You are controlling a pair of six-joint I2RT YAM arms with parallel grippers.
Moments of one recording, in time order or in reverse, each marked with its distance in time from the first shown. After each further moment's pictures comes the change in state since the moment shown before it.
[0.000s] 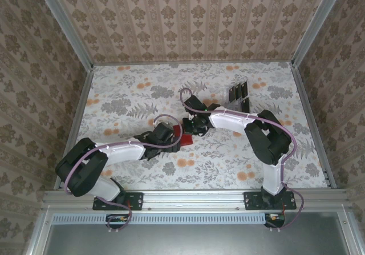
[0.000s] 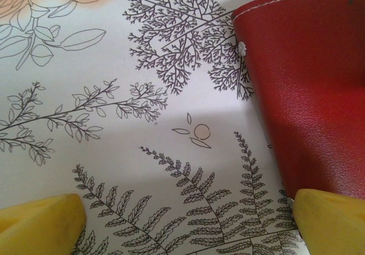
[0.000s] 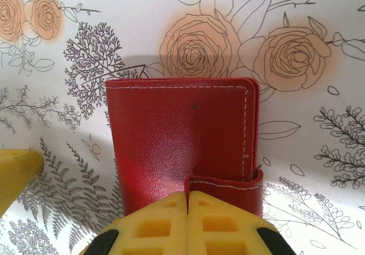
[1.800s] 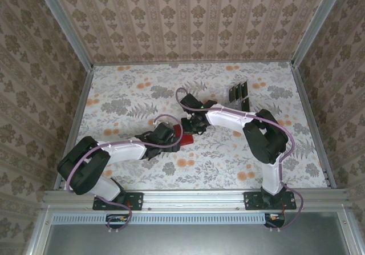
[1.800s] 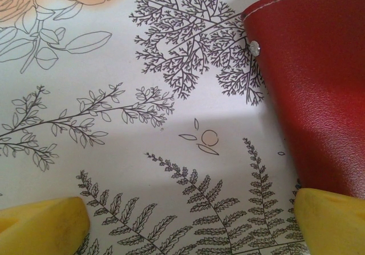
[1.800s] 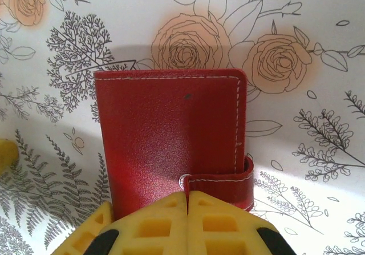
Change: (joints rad) left arm 0.000 0.037 0.005 0.011 -0.019 -0.001; right arm 0.015 0.028 0.093 -0.145 0.071 -0.080
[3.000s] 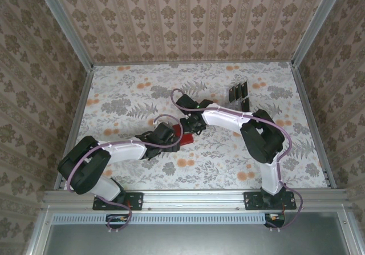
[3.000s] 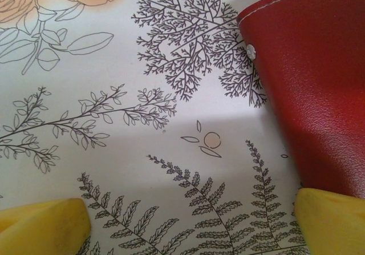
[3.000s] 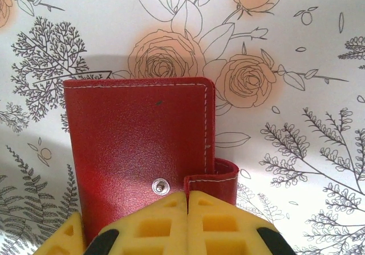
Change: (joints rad) left arm 0.002 0.007 -0.001 0.007 -0.004 0.000; right arm 0.027 0.031 0.065 -0.077 0.141 -0.052
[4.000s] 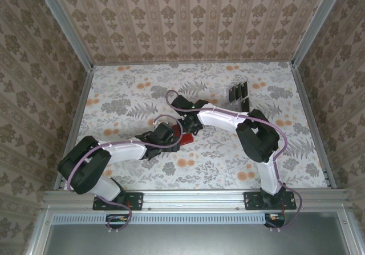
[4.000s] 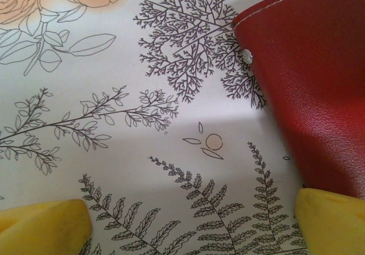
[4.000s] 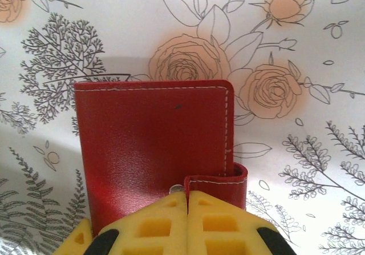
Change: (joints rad) left arm 0.001 0.002 -0.006 0.014 -0.006 0.000; right arm 0.030 0.047 0.064 -0.036 0.034 -0.026
